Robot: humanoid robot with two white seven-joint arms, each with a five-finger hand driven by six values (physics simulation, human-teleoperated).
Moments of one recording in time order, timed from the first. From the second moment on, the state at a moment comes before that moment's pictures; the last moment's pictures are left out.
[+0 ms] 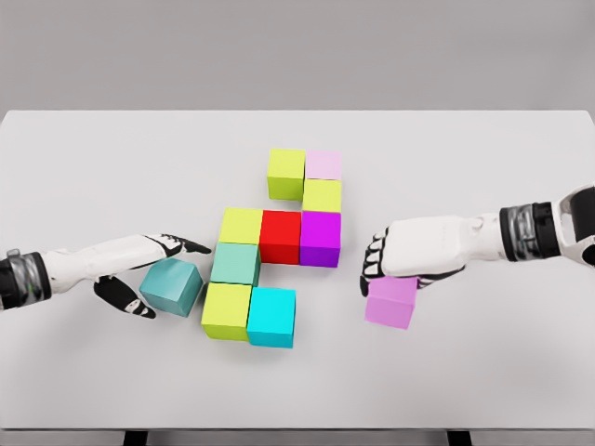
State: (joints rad) left arm -0.20 0.84 -0.41 -1.67 -0.08 -0.35 -0.61; right arm -0.79 -0.93 0.97 -1.76 0.25 -0.61 0.61
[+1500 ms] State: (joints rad) left arm -0.54 0.64 -0.41 -1.35 -0.12 -0.30 -0.61; right arm -0.83 -1.04 1.18 -1.76 0.25 -0.61 0.61
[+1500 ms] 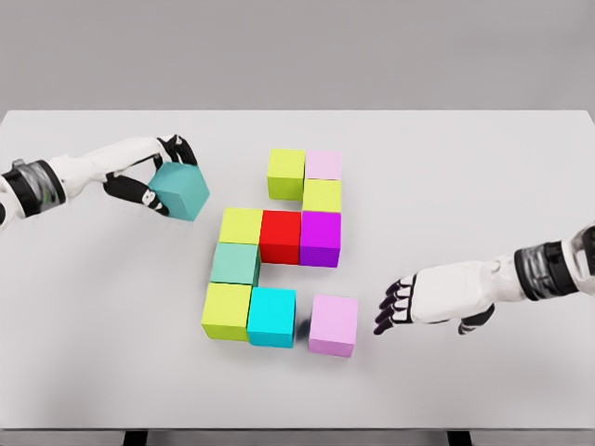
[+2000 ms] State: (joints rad) left arm -0.67 0.47 -0.42 -1.14 -0.22 -0.30 -0.61; right arm -0.84 -0.97 1.20 -1.77 0.25 -0.61 0.61
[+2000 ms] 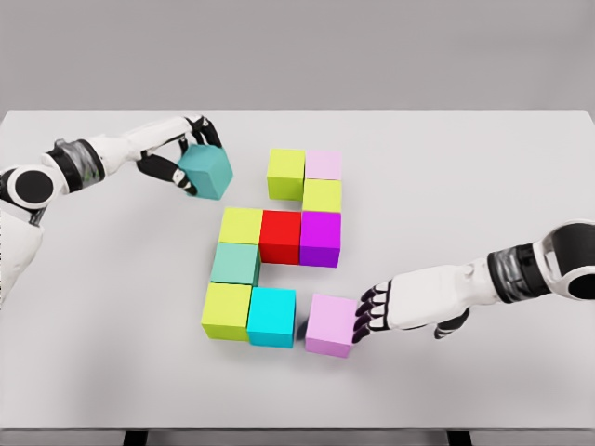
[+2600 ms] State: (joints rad) left arm -0.79 0.28 -0.42 -0.88 -0.37 -0.28 -0.54; right arm -0.86 -0.95 1.20 -1.76 0.25 -0.61 0.61
